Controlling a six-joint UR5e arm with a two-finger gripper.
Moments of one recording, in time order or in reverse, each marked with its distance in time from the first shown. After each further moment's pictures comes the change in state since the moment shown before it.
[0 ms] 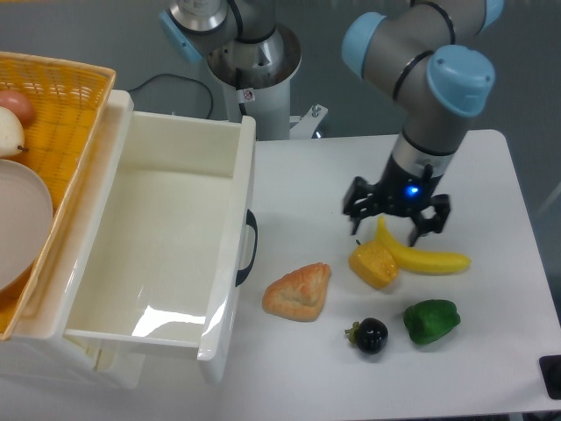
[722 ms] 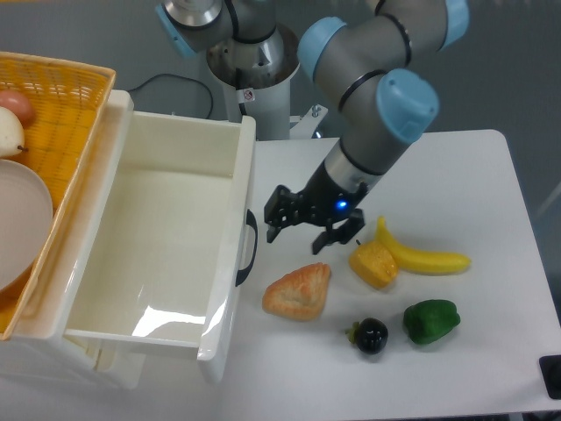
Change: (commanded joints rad) arm -0.097 0.040 0.014 -0.161 -0.406 -0.532
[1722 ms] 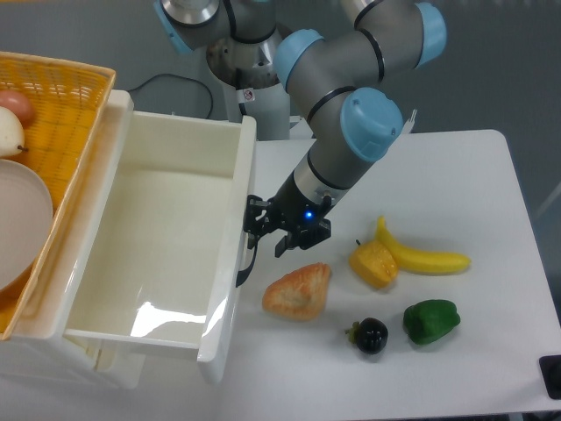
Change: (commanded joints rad) arm -0.121 -0.011 -0.061 -0.006 -0.006 -0.015
